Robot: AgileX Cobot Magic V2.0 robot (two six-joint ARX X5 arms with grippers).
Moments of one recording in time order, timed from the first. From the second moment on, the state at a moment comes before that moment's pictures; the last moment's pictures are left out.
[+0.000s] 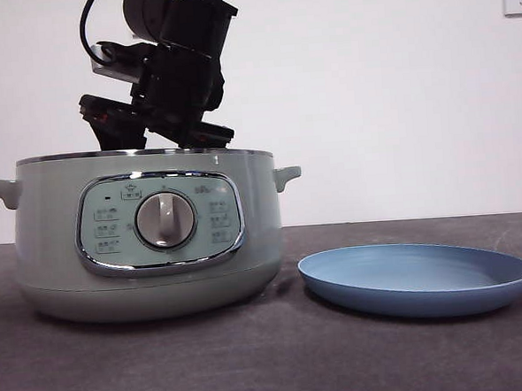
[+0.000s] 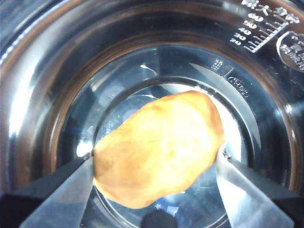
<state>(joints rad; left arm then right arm) -0.40 1.41 2.33 -1.34 -0.43 0.14 0.81 2.32 2.23 -1.01 -0.10 -0.13</state>
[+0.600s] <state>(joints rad) -0.40 1.45 2.33 -1.34 -0.21 0.14 0.68 1.73 2.25 -1.34 0.08 -0.10</state>
